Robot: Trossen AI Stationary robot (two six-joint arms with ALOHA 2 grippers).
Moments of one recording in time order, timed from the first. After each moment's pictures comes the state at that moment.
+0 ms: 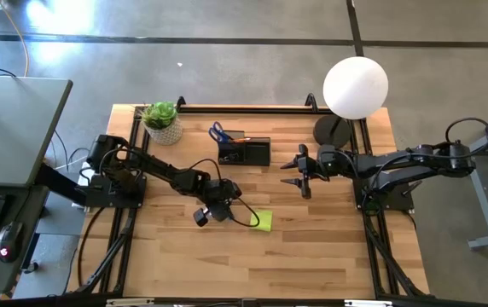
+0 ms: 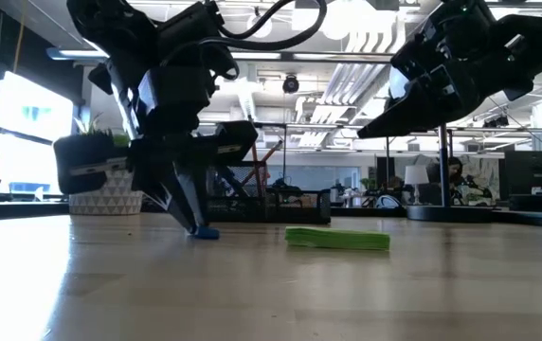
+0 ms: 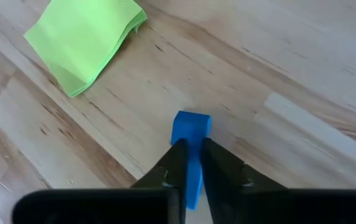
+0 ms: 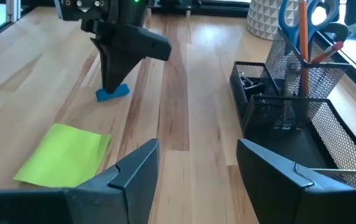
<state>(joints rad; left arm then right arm) 0.02 1.77 0.83 -0.10 0.19 0.83 -0.16 1.13 0.37 0.35 -0.13 -0.13</state>
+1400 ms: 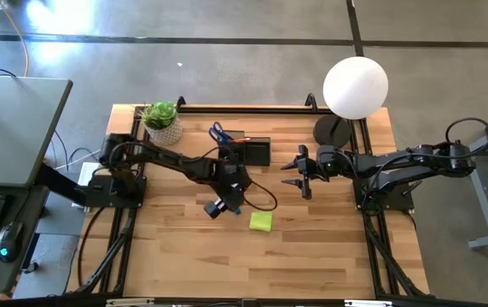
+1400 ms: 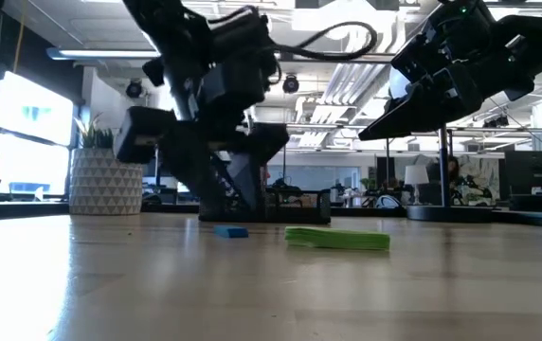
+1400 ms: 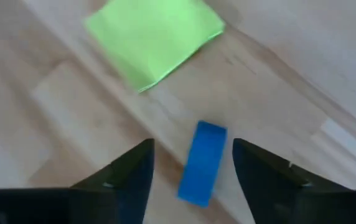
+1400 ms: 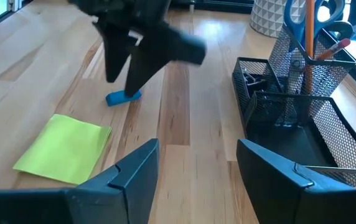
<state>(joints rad) 0.11 1.85 1.08 -0.33 0.30 0.76 -0.16 1.13 0.37 0.33 -0.14 -0.16</state>
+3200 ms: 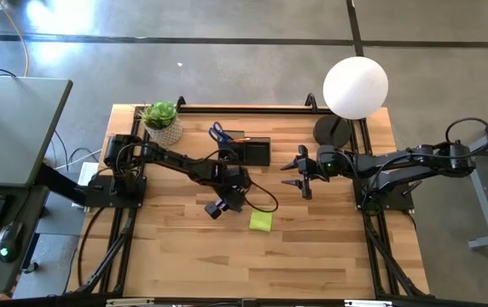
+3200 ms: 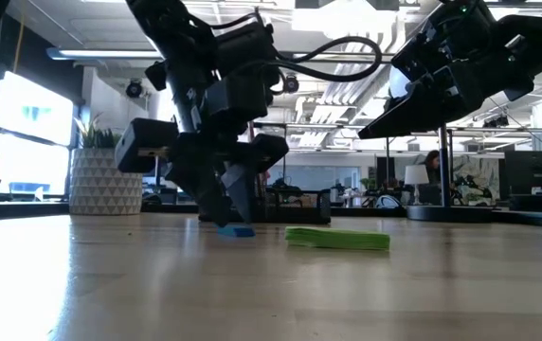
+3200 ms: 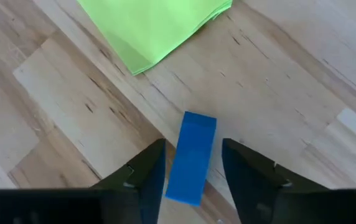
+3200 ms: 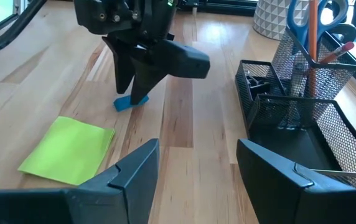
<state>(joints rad) 0.11 1.90 1.10 -0.35 0.27 0.75 -0.16 1.13 0.37 0.34 -0.15 -0.16</state>
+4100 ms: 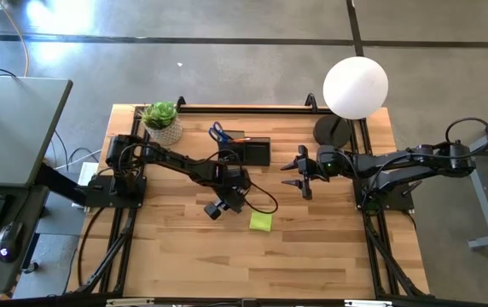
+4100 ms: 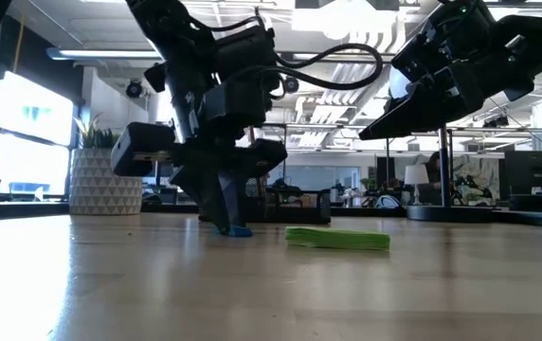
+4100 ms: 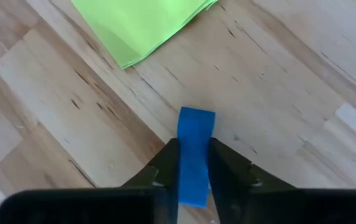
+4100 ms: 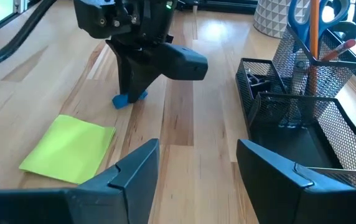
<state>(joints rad) 0.11 1.92 1.10 -0.37 0.27 0.75 -0.16 1.13 0.37 0.33 -0.15 -0.16</state>
